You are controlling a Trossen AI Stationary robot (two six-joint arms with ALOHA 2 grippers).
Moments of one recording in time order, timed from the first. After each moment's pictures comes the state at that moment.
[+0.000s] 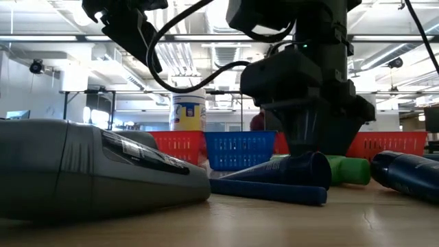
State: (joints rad) left arm -0.13 1.27 1.07 -0.73 -0.25 -0.06; right arm 0.32 2.04 1.38 -0.80 -0.03 1.22
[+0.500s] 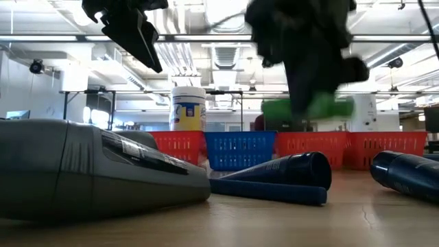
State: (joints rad) left arm -0.13 1.27 1.07 -0.73 -0.25 -0.06; right arm 0.31 1.87 1.38 -0.85 0.02 1.21
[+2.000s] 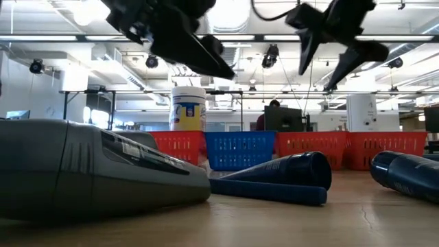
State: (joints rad) left arm -0.11 1.58 1.02 -0.05 0.19 0.26; right arm 0.06 1.31 1.09 -0.96 0.34 1.39
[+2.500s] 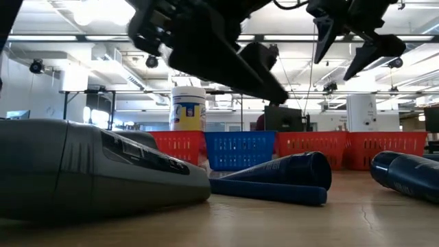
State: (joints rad) left arm -0.22 1.91 1.26 -0.04 0.33 0.29; right arm 0.08 1.13 1.02 -1.00 0.34 1.34
